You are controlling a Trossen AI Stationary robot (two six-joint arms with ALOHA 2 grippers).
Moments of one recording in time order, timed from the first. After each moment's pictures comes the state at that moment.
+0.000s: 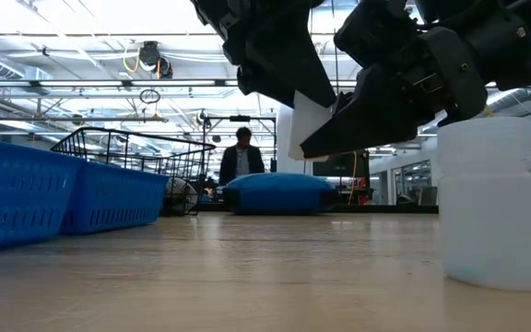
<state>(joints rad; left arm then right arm) -0.28 1.92 1.44 -0.34 -0.18 -0.24 0.38 1.75 0.72 0.55 0.28 0.09</state>
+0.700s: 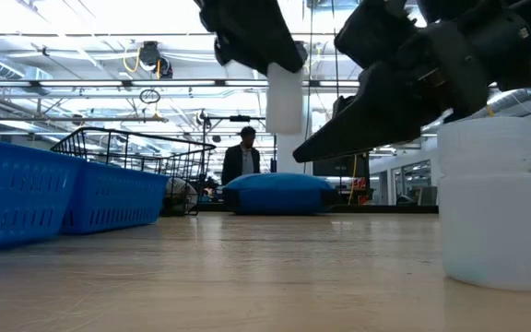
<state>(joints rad) -0.29 1.81 1.44 -0.48 -0.24 -0.27 0.38 1.75 0.72 0.55 0.28 0.15</state>
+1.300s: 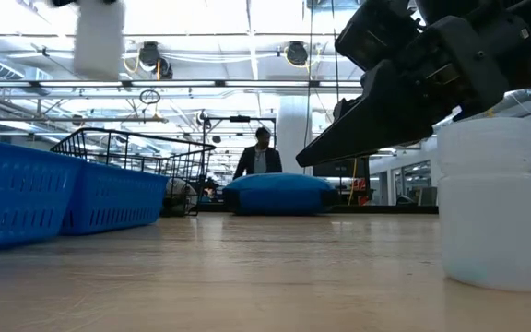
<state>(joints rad) -0.66 1.52 1.27 -0.86 -0.53 -0.87 0.38 1.75 0.72 0.54 0.23 0.17</state>
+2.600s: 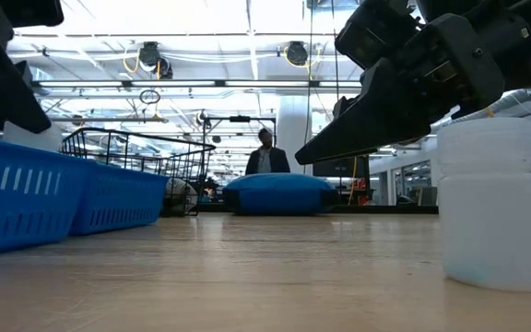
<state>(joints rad) -0.81 1.50 0.78 -0.34 -0.65 -1.15 0.38 1.75 0.72 0.54 0.23 0.17</state>
